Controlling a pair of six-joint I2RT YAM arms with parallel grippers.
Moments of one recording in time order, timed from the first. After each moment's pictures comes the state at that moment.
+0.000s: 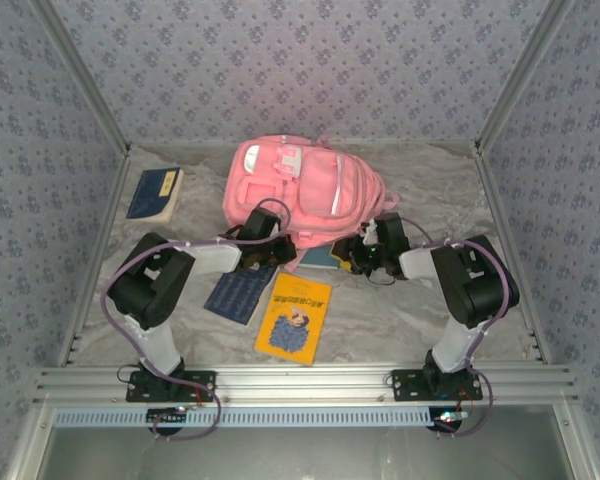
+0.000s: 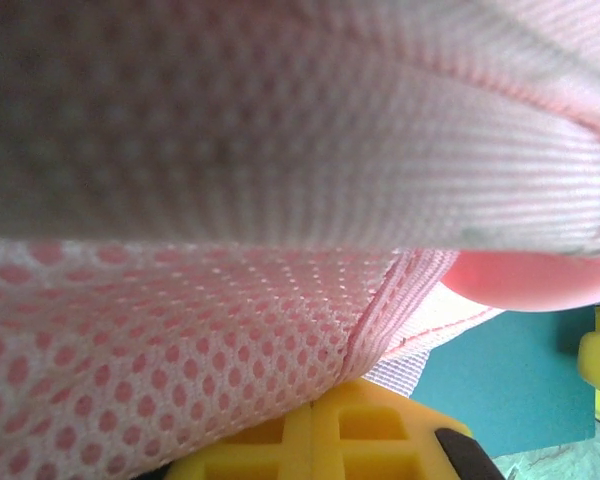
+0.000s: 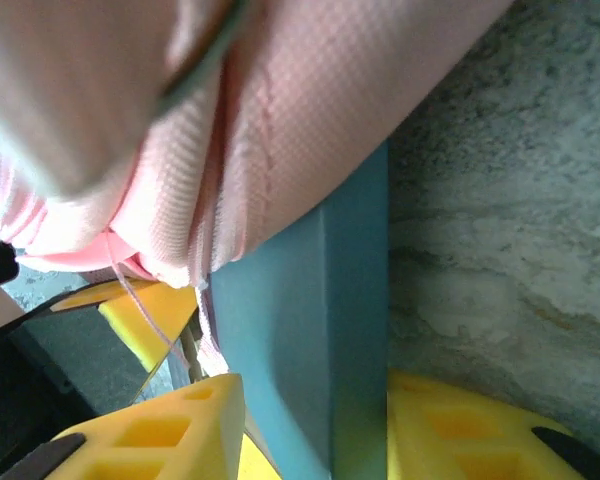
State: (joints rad) left arm -0.62 1.80 0.92 0.03 0.25 -0.75; right arm 0.33 1.74 0.67 0.31 -0.68 0.98
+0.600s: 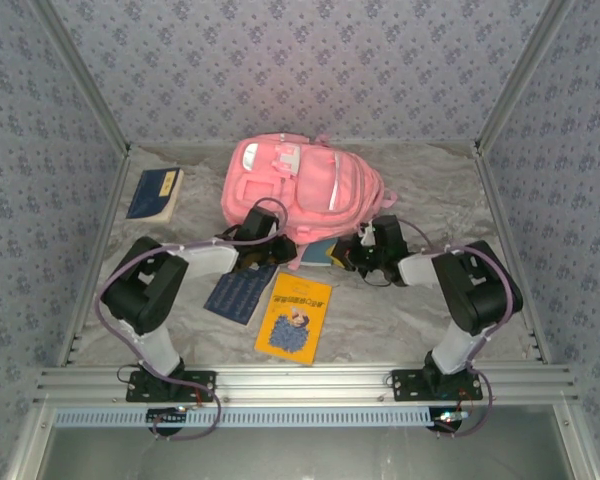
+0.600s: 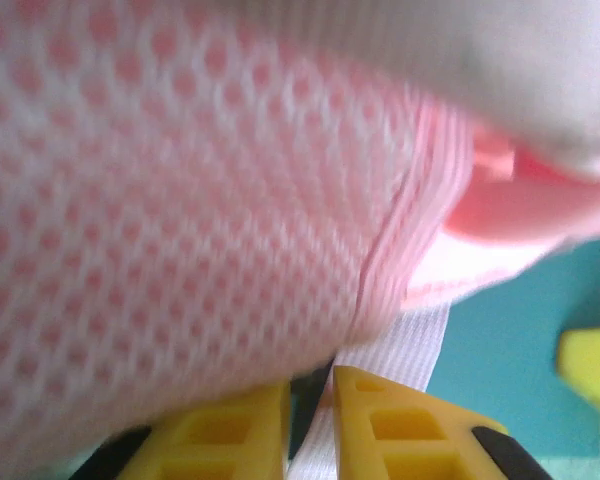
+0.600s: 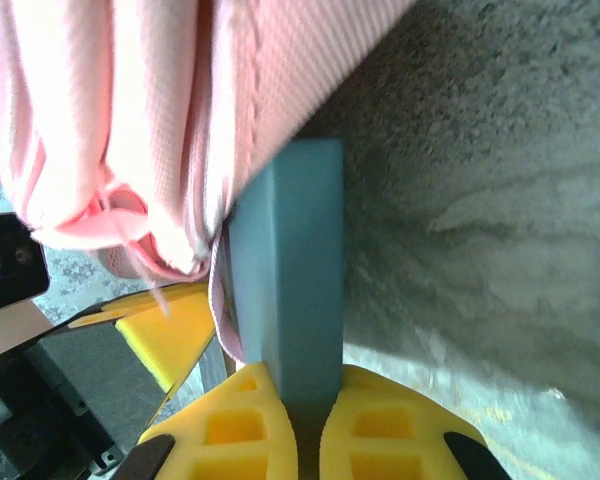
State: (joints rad) left arm -0.62 1.74 0.91 -0.02 0.24 -0.77; right arm 0.36 1.67 0.61 0.38 -0.62 1.07
